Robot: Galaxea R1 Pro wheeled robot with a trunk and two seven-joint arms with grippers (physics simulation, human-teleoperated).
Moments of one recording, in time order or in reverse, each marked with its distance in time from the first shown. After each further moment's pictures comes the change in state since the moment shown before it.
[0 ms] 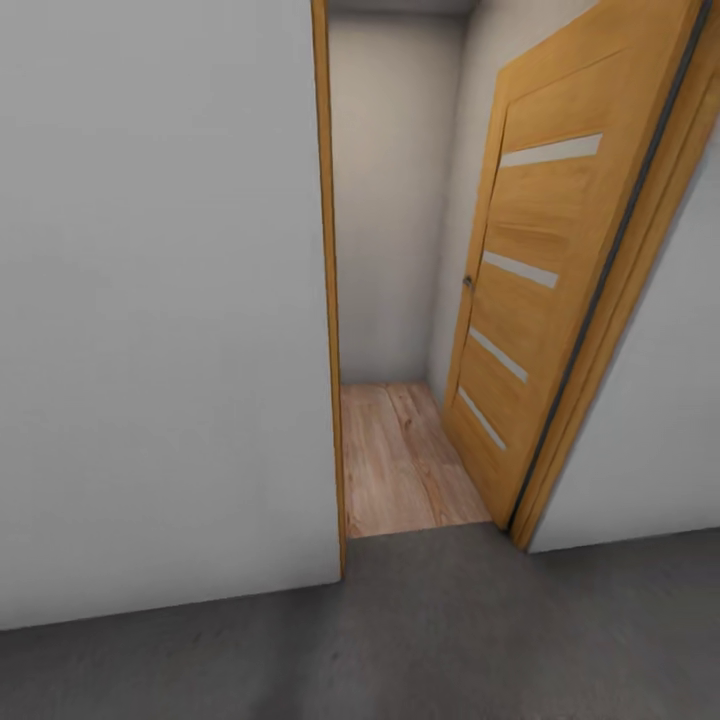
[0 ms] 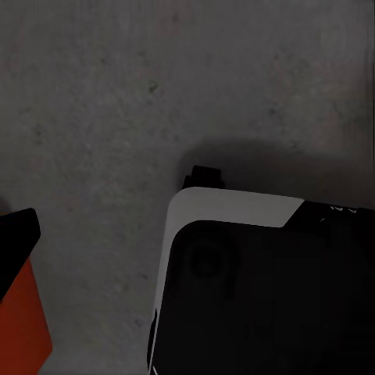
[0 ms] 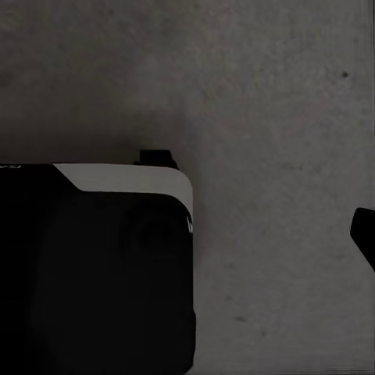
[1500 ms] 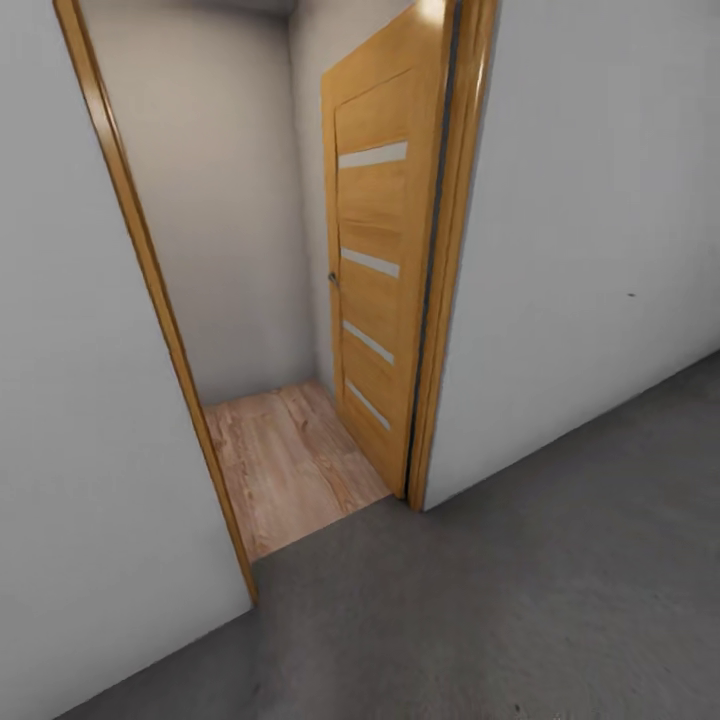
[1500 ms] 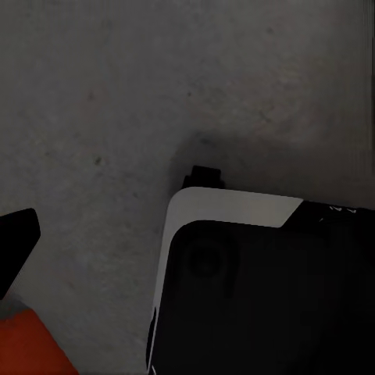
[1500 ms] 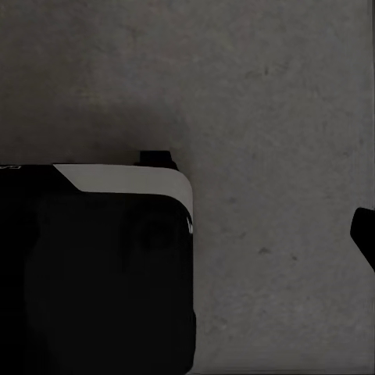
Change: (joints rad) left arm 0.000 -0.002 0.000 0.000 0.000 0.000 0.000; right arm 0.000 0.000 0.000 0.000 0.000 -0.002 0.000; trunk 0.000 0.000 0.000
